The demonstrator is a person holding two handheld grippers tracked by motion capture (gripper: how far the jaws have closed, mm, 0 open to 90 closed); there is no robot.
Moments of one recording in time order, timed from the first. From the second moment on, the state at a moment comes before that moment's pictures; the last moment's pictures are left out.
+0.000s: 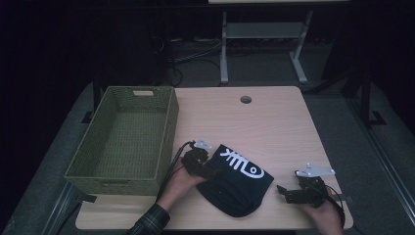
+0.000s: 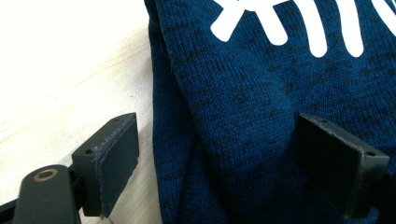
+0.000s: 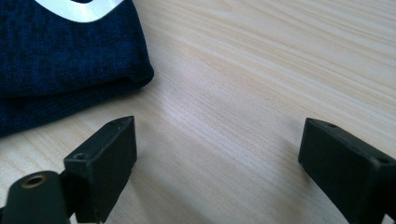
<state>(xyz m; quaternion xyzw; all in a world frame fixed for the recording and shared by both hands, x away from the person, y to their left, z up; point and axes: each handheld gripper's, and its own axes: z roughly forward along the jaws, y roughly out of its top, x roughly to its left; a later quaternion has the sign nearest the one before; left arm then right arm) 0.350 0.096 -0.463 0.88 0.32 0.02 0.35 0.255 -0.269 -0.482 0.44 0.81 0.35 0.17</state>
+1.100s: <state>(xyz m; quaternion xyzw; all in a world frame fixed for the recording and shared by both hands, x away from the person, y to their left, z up) 0.343 0.092 -0.452 0.88 0.30 -0.02 0.36 0.255 -0.268 -0.482 0.45 0.80 0.35 0.18</state>
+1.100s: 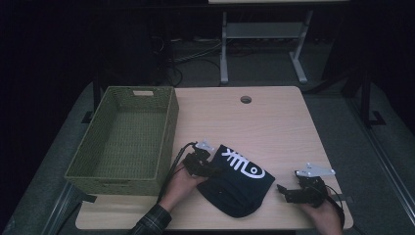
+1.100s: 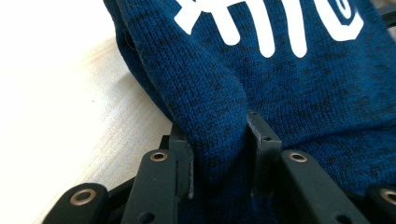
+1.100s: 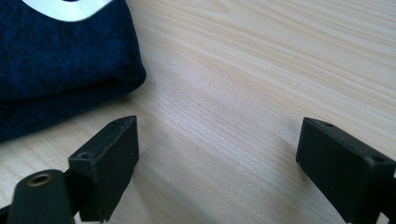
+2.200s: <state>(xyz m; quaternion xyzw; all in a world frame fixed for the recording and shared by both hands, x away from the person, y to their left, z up) 0.342 0.100 -0.354 0.89 0.27 -0.02 0.38 0.255 -0.268 -0.482 0.45 0.80 0.35 0.18</state>
